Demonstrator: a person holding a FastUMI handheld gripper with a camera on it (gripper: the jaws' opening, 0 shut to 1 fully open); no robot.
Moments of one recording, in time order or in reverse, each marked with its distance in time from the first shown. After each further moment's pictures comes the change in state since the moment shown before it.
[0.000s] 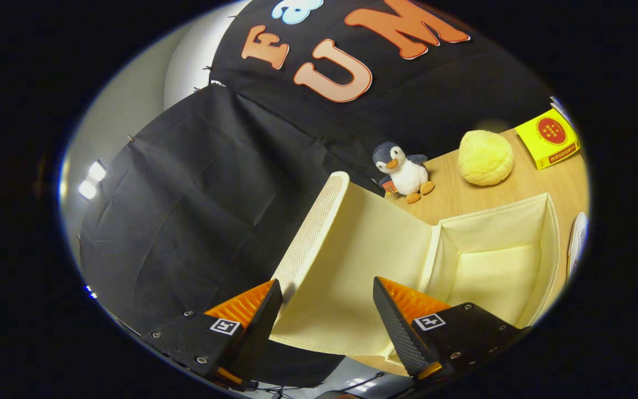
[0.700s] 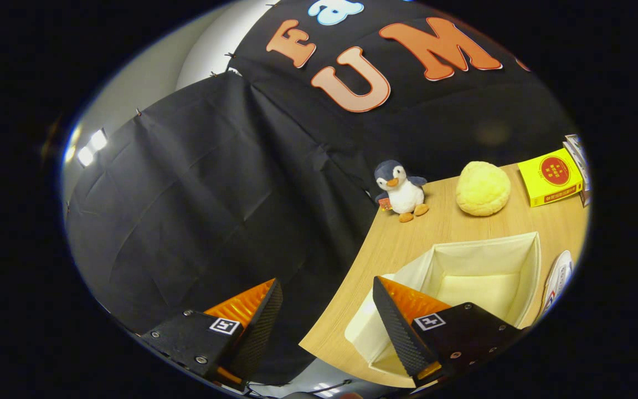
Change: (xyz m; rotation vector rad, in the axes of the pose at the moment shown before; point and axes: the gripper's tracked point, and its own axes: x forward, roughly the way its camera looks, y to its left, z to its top) arm -0.014 0.000 0.015 -0.129 -0.030 -0.059
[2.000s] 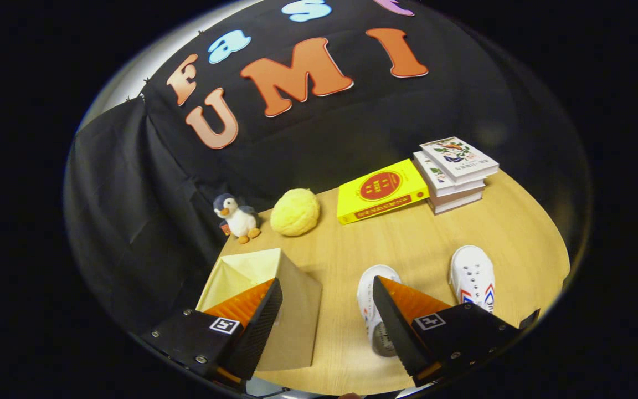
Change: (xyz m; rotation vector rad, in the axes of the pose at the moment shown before) arm -0.191 -0.303 0.009 0.055 -0.148 -0.593
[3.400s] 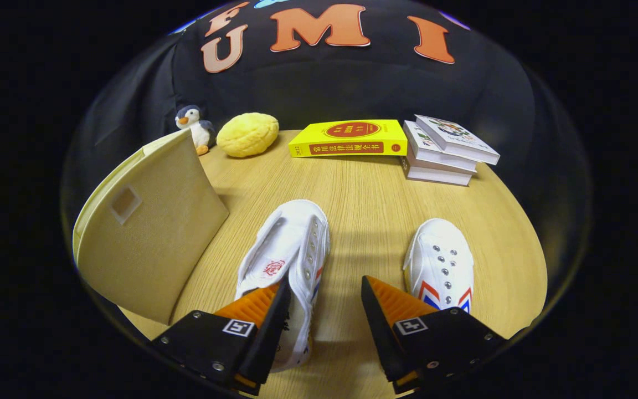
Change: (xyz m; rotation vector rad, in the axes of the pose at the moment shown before) arm 0.079 -0.109 -0.117 -0.356 0.145 -0.124
